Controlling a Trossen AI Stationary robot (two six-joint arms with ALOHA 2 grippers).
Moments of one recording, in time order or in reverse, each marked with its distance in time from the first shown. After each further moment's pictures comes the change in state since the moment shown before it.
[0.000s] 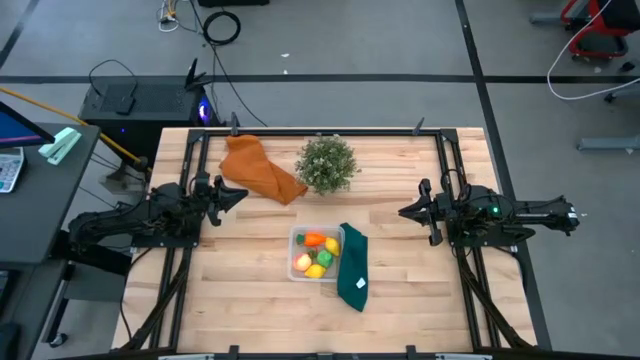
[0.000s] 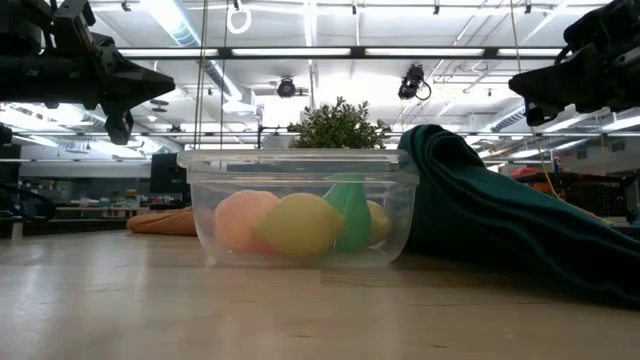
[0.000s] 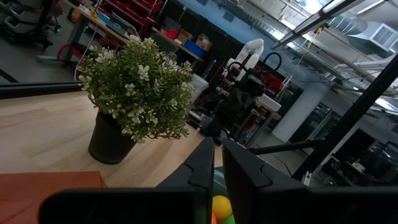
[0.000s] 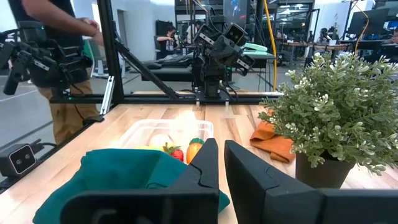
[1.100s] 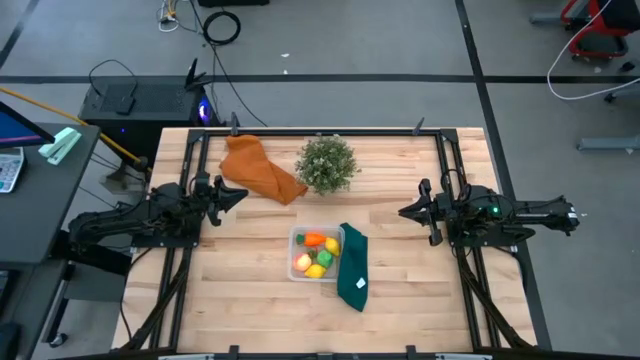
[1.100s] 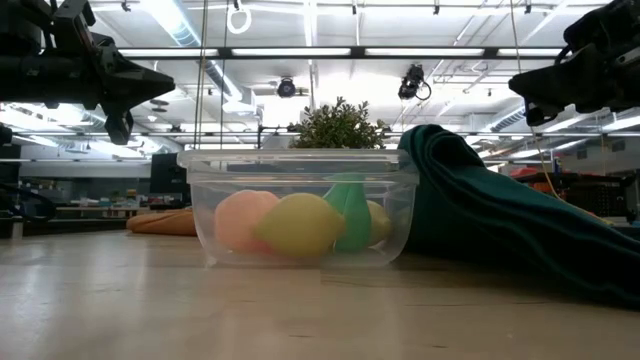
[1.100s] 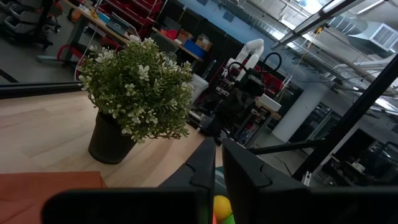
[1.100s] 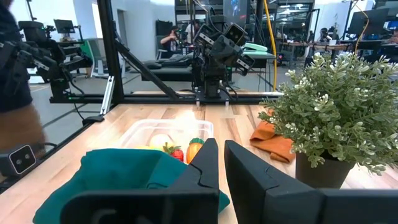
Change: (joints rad) left arm 0.000 0.000 0.000 0.000 0.000 0.000; right arm 0.000 0.000 0.000 0.000 0.000 0.000
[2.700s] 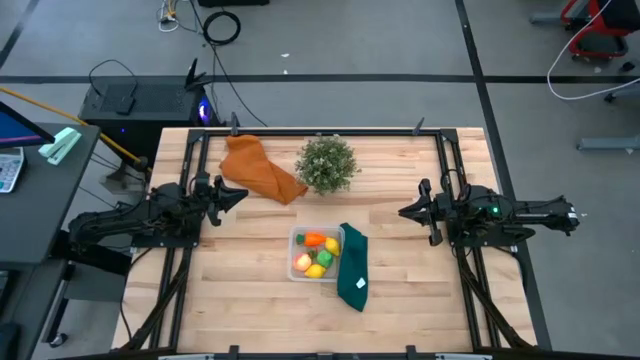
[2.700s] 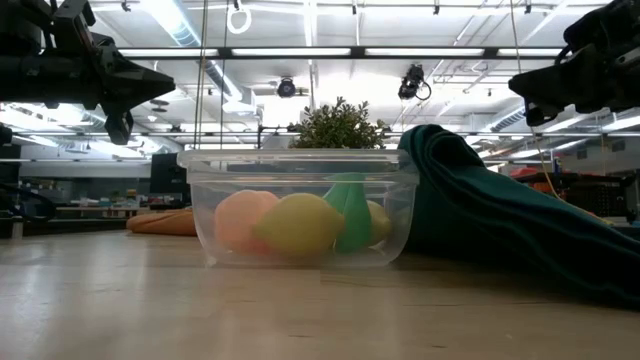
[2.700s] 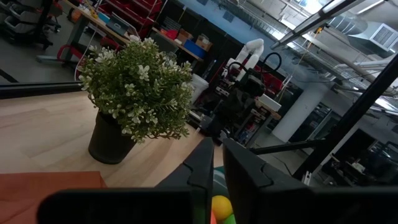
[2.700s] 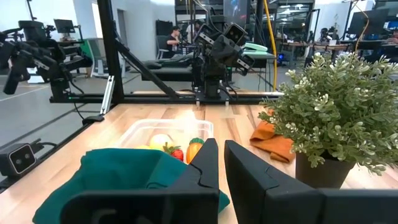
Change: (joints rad) left arm 0.000 0.000 0.000 0.000 0.000 0.000; right arm 0.000 0.000 -0.001 -0.001 0.000 -0.002
